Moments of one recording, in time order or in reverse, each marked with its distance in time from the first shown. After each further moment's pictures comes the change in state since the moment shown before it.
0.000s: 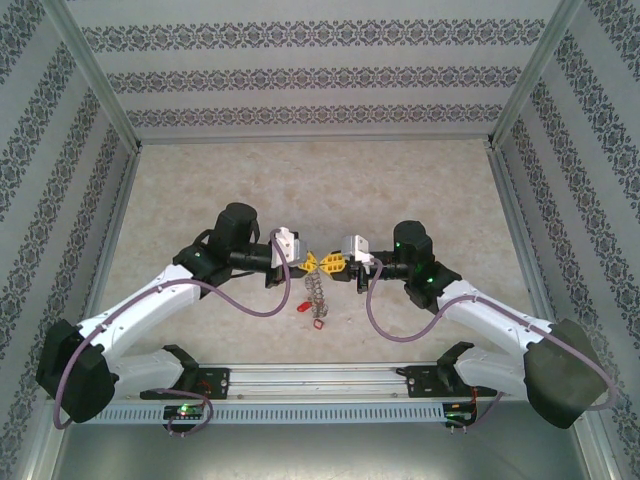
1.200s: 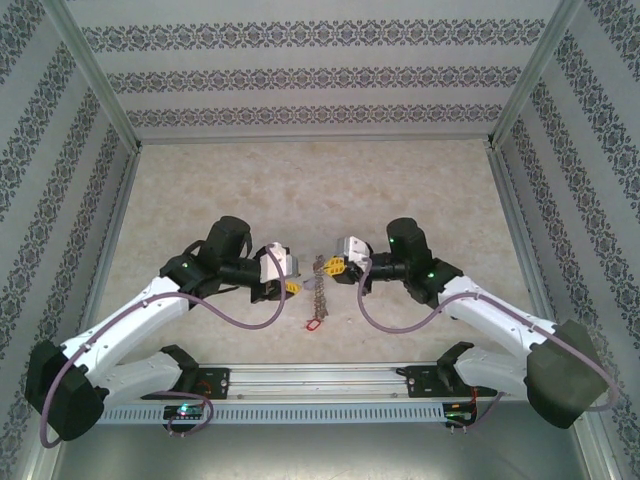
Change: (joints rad) left arm 0.000 -0.113 -0.061 -0.207 -0.116 0.026; right arm -0.010 -0.013 0.042 -0.251 0.078 -0.097
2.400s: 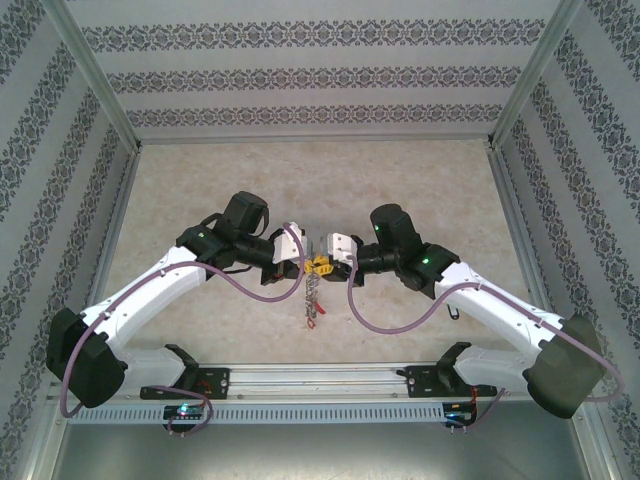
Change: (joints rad) left arm 0.000 0.203 0.256 -0.167 0.069 0.071; right arm 0.100 0.059 0.250 -0.319 0.098 -0.154
